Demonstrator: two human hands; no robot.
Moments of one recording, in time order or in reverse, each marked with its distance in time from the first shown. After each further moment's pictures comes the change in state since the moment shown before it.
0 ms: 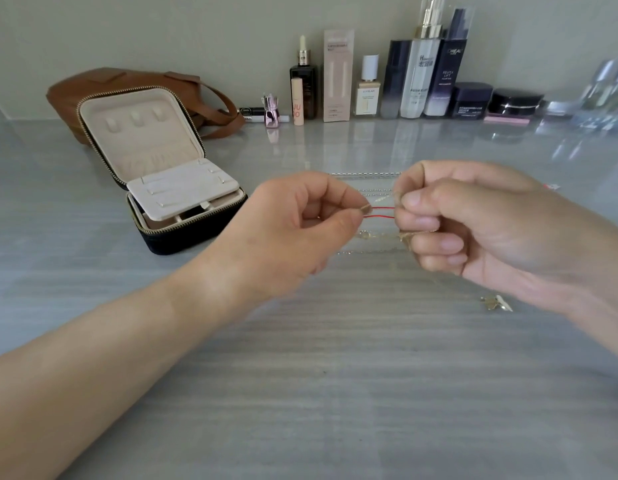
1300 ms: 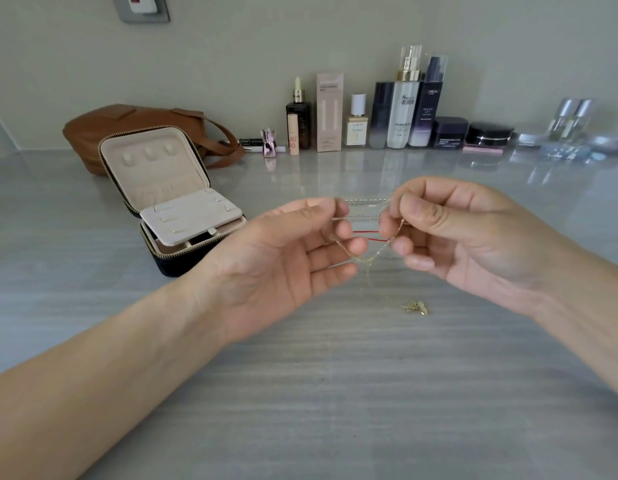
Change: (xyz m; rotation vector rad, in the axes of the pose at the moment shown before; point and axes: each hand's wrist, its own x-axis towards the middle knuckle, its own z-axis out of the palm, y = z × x) left_hand 0.001 0.002 -0.009 -0.838 -0.216 -0.276; right_hand -0.005 -0.005 -0.003 0.129 -0.073 -0.168
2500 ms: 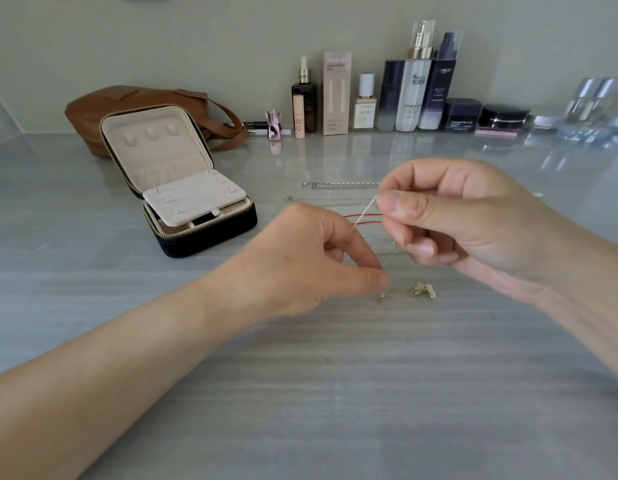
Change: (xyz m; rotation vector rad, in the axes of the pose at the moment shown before) left_hand -0.010 -0.006 0.018 1.087 0.120 0.075; right_hand 0.001 0.004 0.009 -0.220 -0.051 -0.037
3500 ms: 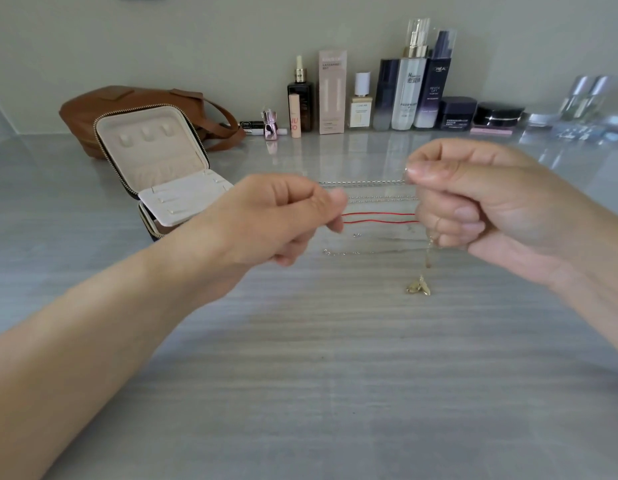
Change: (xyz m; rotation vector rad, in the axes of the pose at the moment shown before) left_hand 0.006 -0.006 -0.024 -0.272 0.053 -0.012; right_hand -0.003 -0.010 -0.014 0.057 0.141 0.024
